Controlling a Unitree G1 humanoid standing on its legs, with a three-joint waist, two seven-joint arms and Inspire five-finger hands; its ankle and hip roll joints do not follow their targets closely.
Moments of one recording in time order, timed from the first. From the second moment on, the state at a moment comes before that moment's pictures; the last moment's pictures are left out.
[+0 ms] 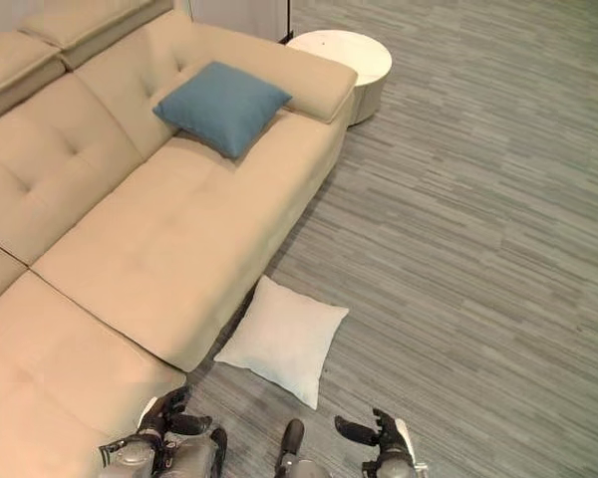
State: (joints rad) left arm -0.08 0.18 -0.31 1.05 -0.23 -0.12 0.16; right arm -0.05 -0.30 0.15 1.12 0.10 -0.09 -0.22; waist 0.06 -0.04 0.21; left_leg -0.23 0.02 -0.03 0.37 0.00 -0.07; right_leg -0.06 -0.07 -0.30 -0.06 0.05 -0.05
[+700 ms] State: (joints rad) left arm -0.24 0.30 -0.35 0.94 -0.24 -0.14 0.22; right arm -0.19 -0.31 0.16 1.10 0.12 -0.09 -0.24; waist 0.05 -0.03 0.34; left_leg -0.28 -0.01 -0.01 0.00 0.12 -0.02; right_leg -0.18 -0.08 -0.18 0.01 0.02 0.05
